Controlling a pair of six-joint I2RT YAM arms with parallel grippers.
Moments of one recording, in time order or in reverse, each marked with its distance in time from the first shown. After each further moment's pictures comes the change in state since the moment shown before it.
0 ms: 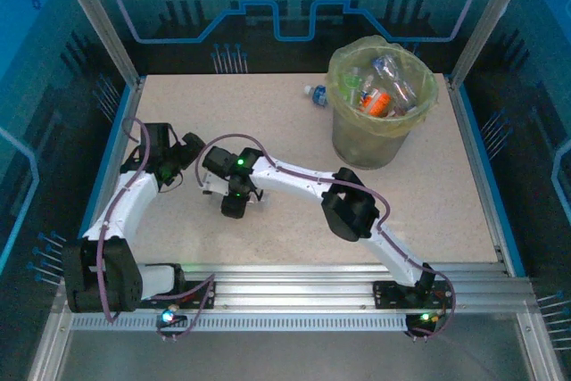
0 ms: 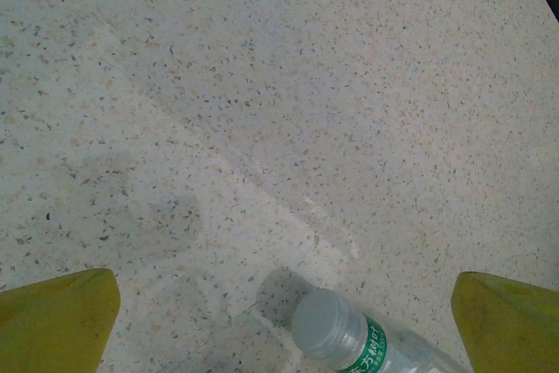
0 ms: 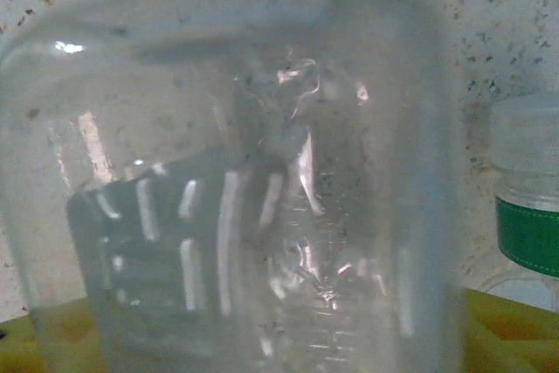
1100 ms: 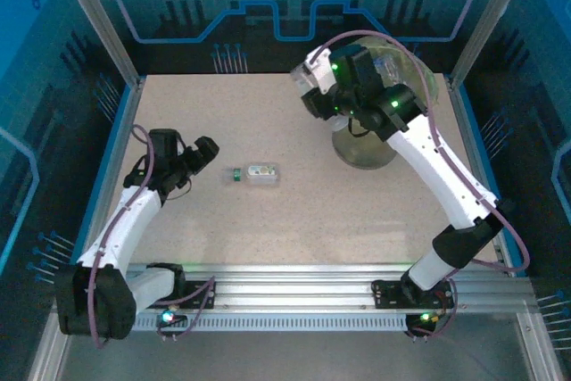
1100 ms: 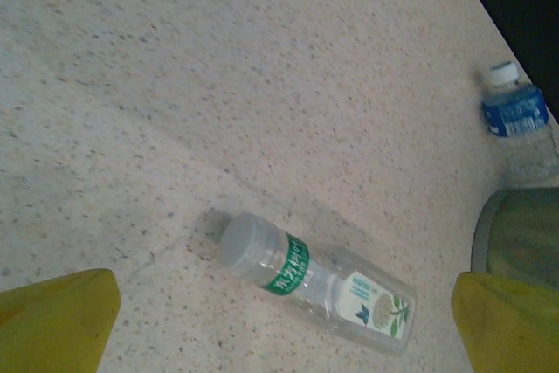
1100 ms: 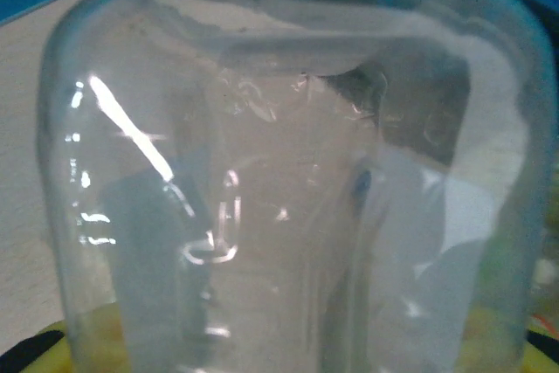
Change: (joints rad) left arm -0.121 -0.140 -0.066 0.023 0.079 -0.035; right arm -0.420 -0.785 -0.181 0.082 0.189 0.178
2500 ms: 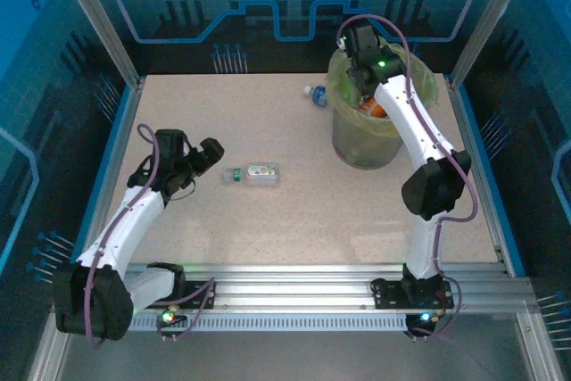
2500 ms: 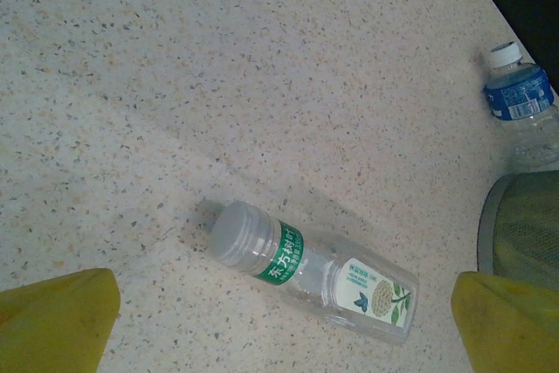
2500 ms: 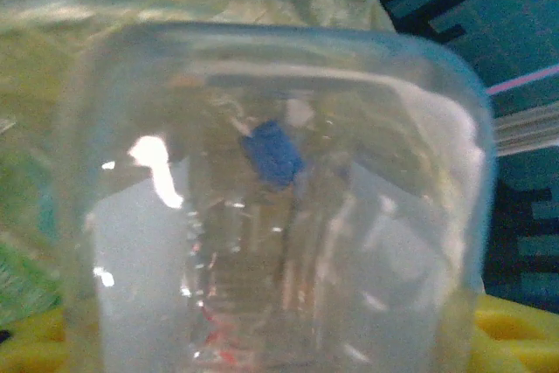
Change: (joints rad) left arm -0.043 0.002 0.002 -0.004 -0.035 0.002; right arm -0.281 0.394 0.224 -0.036 0.451 -0.211
